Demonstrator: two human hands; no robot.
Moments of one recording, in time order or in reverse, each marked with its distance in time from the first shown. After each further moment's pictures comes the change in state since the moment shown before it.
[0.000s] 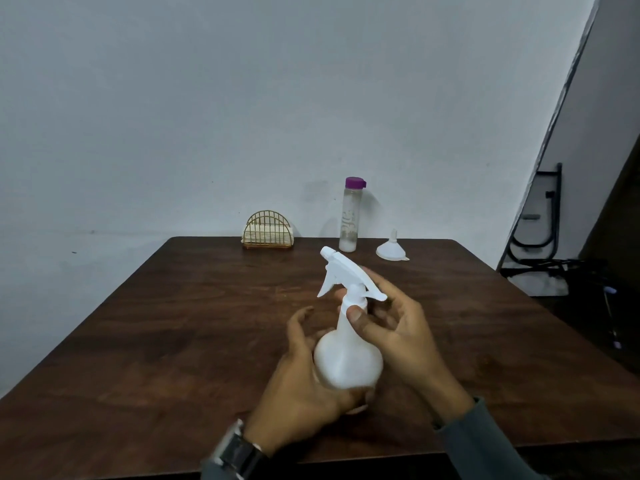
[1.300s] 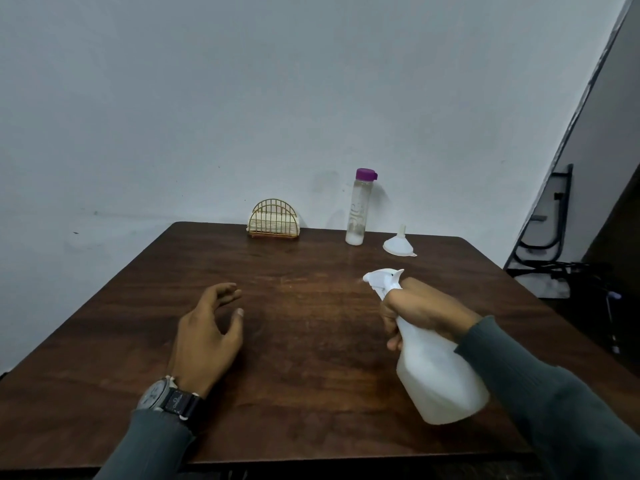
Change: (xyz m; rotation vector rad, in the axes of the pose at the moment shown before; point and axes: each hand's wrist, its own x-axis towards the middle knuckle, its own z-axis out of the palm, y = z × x) left_hand 0.030 -0.080 -0.098 0.322 0.632 0.128; right_hand 0.068 -0.003 -0.038 -0.579 -0.292 0.784
